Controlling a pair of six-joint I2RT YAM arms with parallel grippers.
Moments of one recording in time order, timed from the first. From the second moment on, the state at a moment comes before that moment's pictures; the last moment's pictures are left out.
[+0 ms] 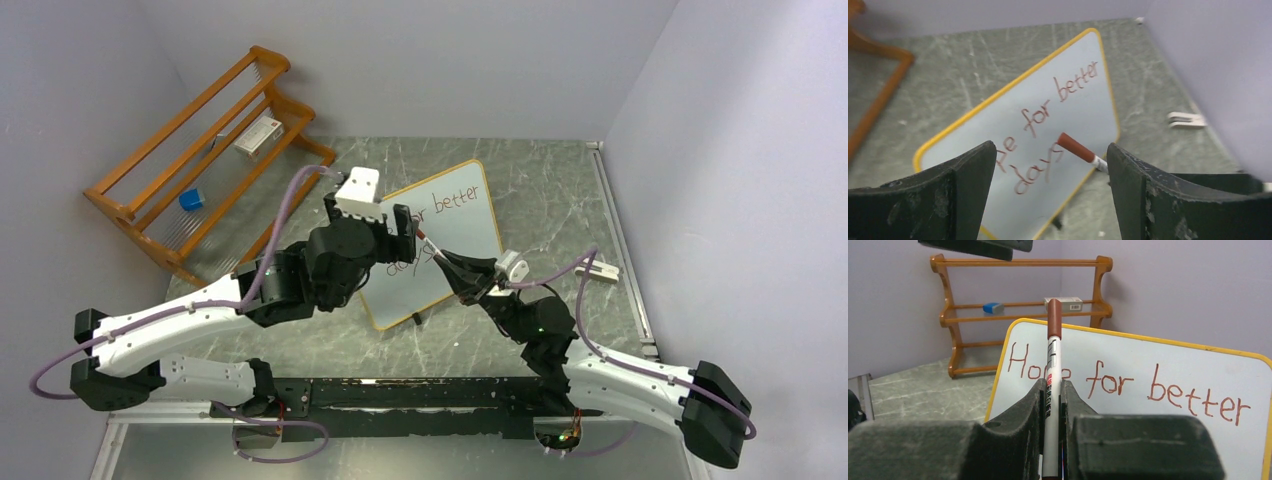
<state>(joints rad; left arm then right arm) -1.26 1.18 1.35 -0.47 -0.87 -0.39 0.97 0.77 0.23 0.92 0.11 -0.08</state>
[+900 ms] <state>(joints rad) -1.06 1.18 1.16 -0.32 -0.56 -0.97 0.98 0.83 0.21 1.06 0.09 -0.11</state>
